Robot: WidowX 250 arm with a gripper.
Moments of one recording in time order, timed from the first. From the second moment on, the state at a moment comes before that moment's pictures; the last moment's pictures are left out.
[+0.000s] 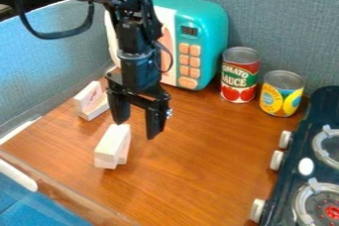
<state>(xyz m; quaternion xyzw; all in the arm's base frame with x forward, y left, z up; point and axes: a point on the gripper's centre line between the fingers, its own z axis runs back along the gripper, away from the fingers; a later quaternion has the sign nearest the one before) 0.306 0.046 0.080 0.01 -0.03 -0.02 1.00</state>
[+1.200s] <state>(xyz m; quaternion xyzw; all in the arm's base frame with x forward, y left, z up) 0.298 0.086 0.059 0.00 0.04 0.16 0.99</state>
